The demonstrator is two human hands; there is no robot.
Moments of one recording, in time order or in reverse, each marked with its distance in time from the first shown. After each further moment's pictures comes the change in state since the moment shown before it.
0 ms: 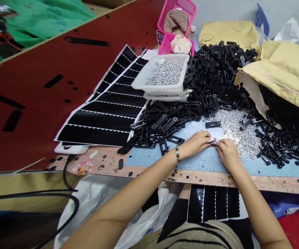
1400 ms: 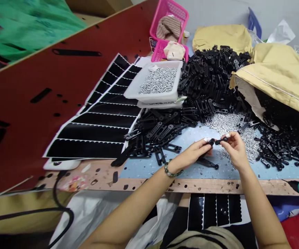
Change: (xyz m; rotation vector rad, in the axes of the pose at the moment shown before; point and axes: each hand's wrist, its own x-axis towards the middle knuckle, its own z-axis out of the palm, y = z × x) left_hand -0.005 0.043 -0.015 -0.962 0.014 -0.307; right_hand 0.031 -0.020 -0.047 1.107 0.278 0.381
